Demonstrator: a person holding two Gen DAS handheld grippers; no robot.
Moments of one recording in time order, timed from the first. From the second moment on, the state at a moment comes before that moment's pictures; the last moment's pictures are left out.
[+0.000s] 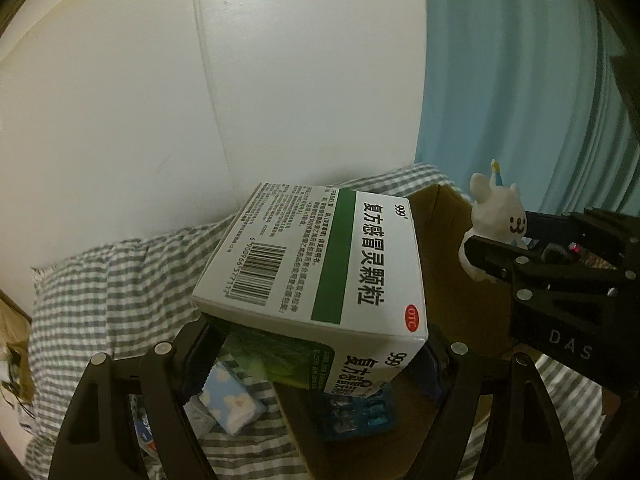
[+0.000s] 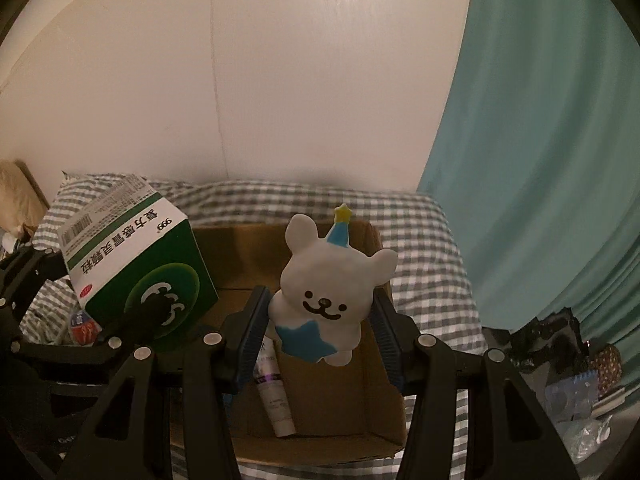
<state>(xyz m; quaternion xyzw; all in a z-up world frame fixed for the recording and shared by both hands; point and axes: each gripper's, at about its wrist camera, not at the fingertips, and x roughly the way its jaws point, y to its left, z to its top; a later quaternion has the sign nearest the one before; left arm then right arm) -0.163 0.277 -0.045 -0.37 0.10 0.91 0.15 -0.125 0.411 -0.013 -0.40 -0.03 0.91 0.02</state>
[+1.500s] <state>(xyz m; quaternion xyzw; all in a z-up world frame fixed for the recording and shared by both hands) -0.070 0.026 0.099 -0.28 0.06 0.96 0.06 0.034 0.242 0.098 -0.28 -0.05 0.96 0.01</state>
